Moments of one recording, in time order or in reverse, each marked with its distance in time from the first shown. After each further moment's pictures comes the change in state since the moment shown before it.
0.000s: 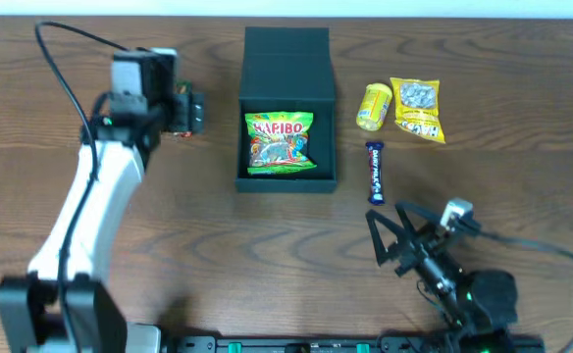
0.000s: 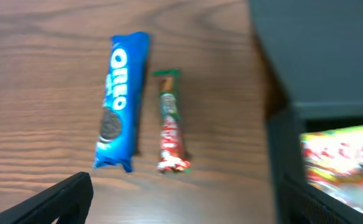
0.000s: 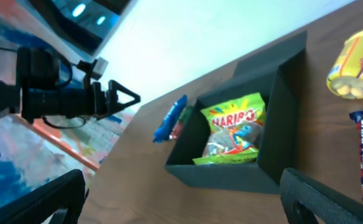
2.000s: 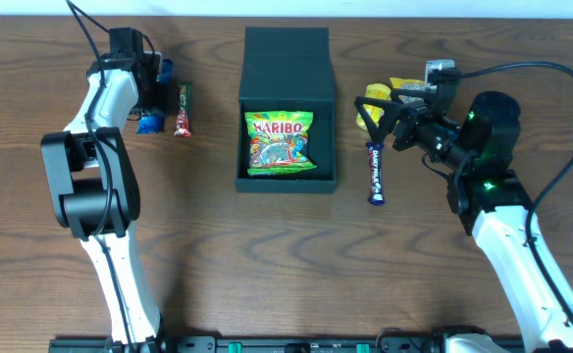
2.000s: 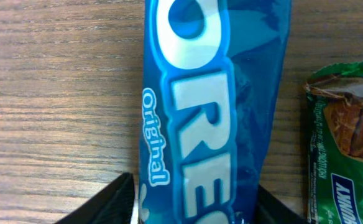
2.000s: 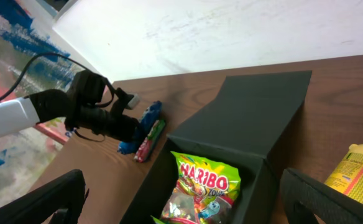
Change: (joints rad) left arm 0.153 0.724 0.537 -0.176 -0.039 0.145; right arm -0.140 1.093 0.718 0.137 -0.247 -0.323
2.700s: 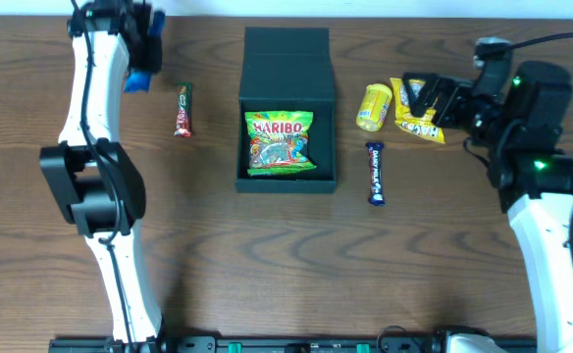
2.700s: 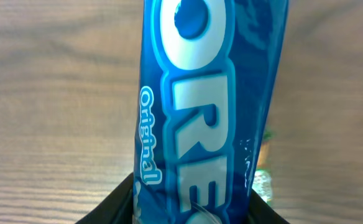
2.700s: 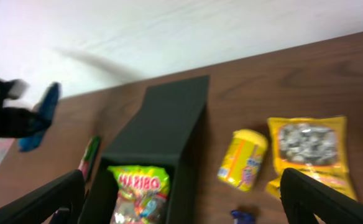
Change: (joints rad) left arm -0.053 0.019 0.531 -0.375 -0.015 -0.034; right arm -0.130 0.000 0.296 -0.487 0.222 -0.091
